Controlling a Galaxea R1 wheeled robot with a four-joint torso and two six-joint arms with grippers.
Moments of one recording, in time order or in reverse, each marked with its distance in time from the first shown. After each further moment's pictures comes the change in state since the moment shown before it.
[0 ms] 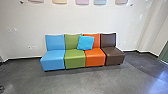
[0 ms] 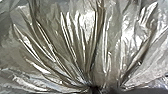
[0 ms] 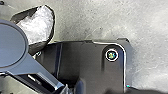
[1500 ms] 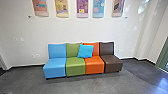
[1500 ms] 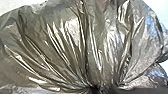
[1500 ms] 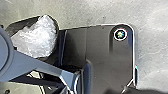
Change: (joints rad) left arm 0.213 0.165 -0.145 0.159 -0.143 -0.002; right arm -0.123 0.267 -0.320 -0.024 0.028 -0.006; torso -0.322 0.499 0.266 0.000
